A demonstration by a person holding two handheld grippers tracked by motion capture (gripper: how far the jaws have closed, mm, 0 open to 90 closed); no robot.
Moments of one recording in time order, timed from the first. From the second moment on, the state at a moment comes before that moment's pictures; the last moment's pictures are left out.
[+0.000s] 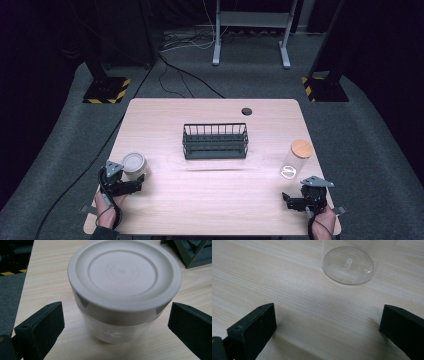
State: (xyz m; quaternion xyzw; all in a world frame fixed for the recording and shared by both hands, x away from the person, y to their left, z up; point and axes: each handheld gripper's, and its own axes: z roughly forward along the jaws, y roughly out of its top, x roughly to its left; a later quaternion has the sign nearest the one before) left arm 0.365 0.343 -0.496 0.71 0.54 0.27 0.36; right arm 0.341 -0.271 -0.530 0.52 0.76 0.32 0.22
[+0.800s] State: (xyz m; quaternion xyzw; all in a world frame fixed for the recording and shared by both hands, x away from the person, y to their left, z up) left arm 0.386 0.340 -0.497 0.70 0.55 0.26 0.37; right arm 0.341 -0.270 -0.530 0.52 0.76 0.32 0.22
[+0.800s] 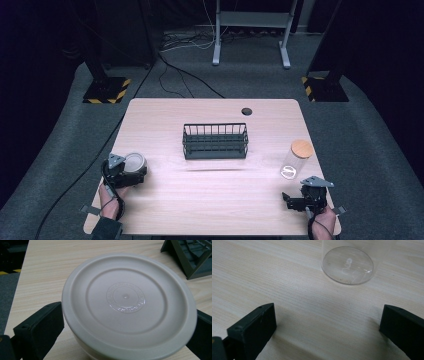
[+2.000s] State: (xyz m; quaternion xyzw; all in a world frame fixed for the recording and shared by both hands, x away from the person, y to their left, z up) left arm 0.376 0.327 -0.489 0.70 0.53 0.28 0.38; right arm 0.342 -0.270 -0.530 0.51 0.77 0.32 0.21
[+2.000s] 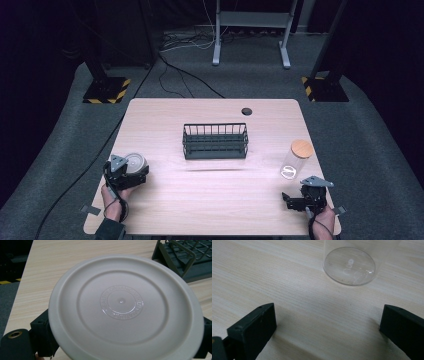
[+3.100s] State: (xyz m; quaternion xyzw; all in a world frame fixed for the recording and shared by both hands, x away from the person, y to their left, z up) left arm 0.374 0.296 -0.471 0.72 0.50 0.27 0.40; right arm 0.342 -0.270 -0.530 0.50 0.77 0.33 0.21
